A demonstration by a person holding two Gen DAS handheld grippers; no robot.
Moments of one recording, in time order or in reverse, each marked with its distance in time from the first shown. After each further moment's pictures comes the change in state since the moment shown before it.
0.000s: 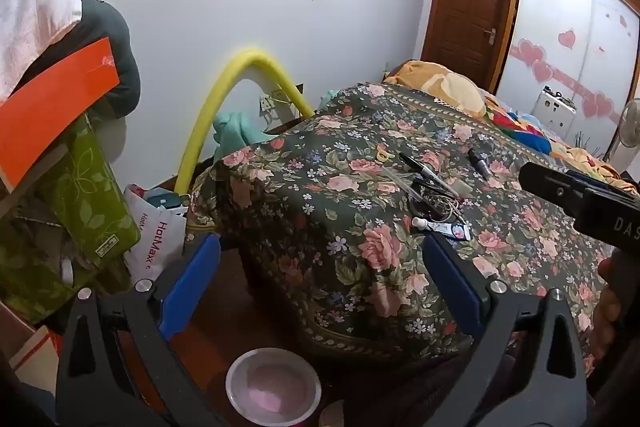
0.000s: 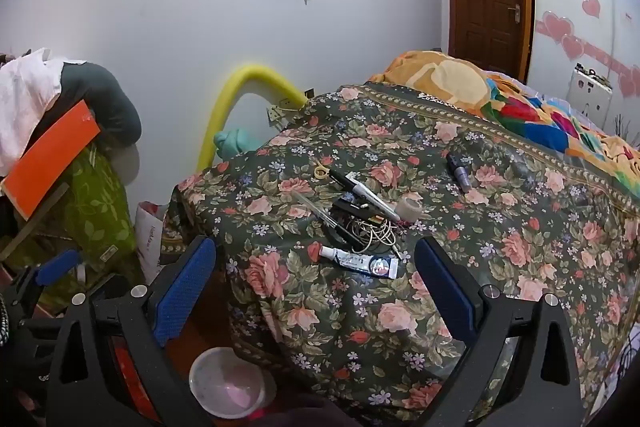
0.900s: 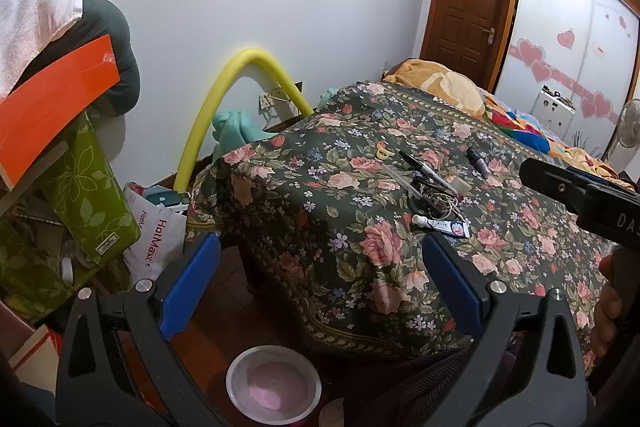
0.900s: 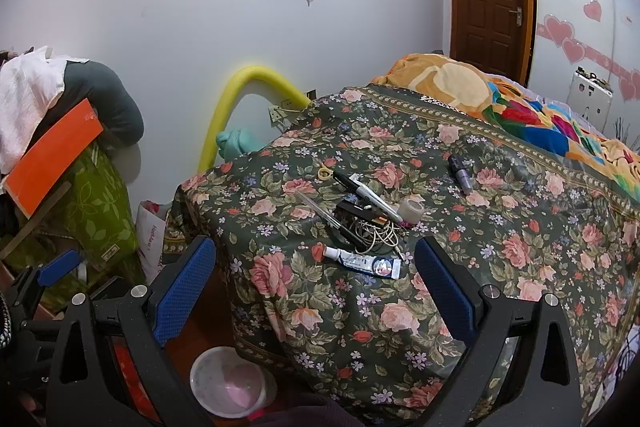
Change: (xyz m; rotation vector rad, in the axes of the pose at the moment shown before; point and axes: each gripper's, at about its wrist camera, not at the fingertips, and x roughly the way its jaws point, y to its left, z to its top) left arm -0.002 0.003 -0.003 -0.007 0.005 -0.009; right arm -0.004 0.005 0.001 -0.001 -0.001 0.000
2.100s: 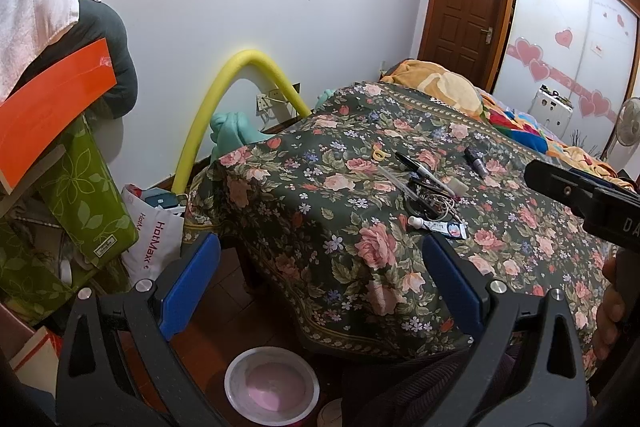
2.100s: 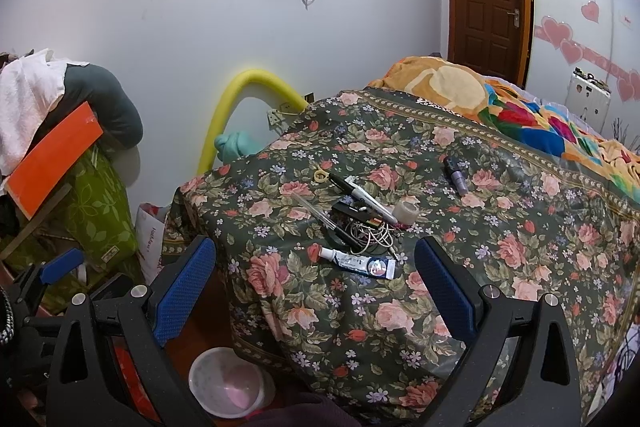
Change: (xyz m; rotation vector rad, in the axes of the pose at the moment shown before) left arm 0.002 -0.004 0.003 0.001 0.004 -0.005; right arm -0.006 -0.005 -0.001 0.004 -0.009 0.001
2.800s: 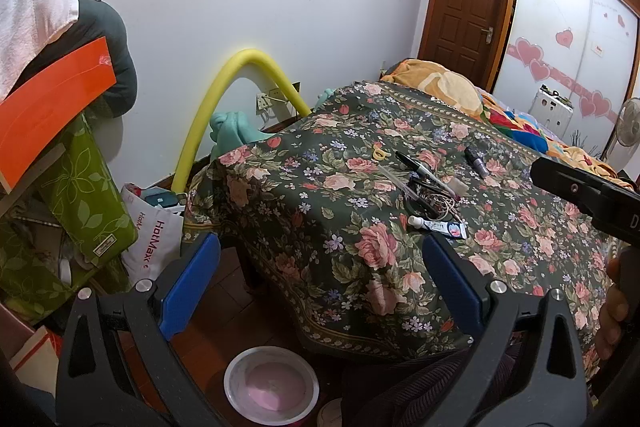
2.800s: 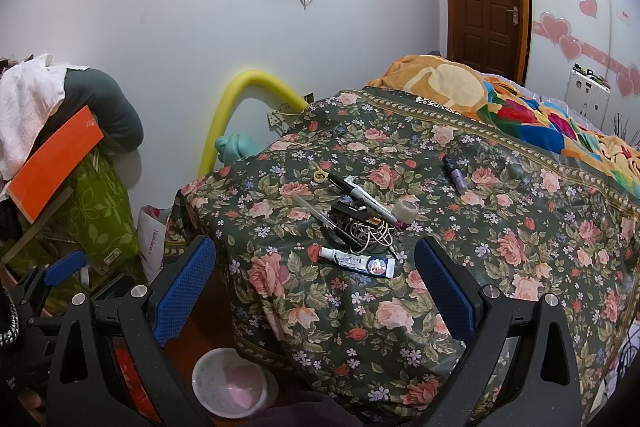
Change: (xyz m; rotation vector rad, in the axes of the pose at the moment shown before) left arm -0.001 -0.001 0.000 0.002 -0.002 0.000; right arm -0.002 -0.002 0.000 0.011 -0.004 0.005
